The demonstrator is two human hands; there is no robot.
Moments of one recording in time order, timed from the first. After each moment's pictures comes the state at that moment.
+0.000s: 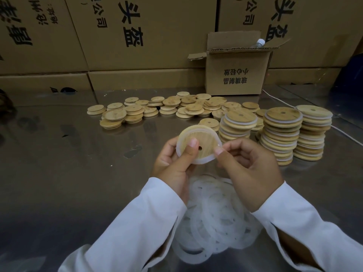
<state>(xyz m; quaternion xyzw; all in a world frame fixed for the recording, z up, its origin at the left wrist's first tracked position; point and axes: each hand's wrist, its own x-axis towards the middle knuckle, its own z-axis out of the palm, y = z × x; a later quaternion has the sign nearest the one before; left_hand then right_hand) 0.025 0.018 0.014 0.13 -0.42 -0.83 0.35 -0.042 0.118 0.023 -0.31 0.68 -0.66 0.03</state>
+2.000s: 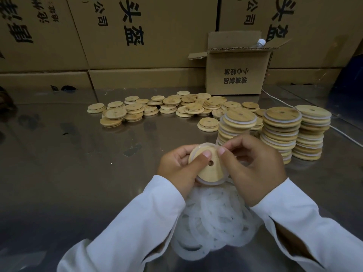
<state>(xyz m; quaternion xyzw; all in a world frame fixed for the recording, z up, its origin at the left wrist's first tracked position) 0.027 0.019 0.011 0.18 -0.58 -0.74 0.27 -0.053 0.122 0.022 -0.40 0.72 -0.55 -0.10</state>
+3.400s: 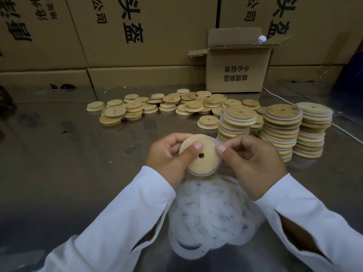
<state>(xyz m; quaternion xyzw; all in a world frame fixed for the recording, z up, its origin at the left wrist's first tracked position) 0.030 0.001 0.016 0.15 -0.64 -0.68 0.32 -0.057 0.122 0.025 -0.35 0.72 -0.59 0.01</state>
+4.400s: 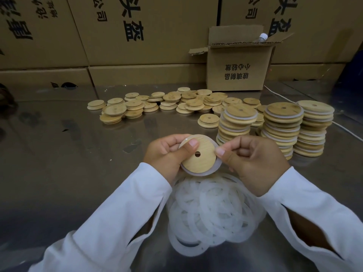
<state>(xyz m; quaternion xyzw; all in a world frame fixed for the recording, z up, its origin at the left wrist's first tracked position) 0.031 -0.004 0.015 0.16 -0.59 -0.73 0.29 -0.054 0.126 0.036 -0.35 0.71 -0.61 0.13</state>
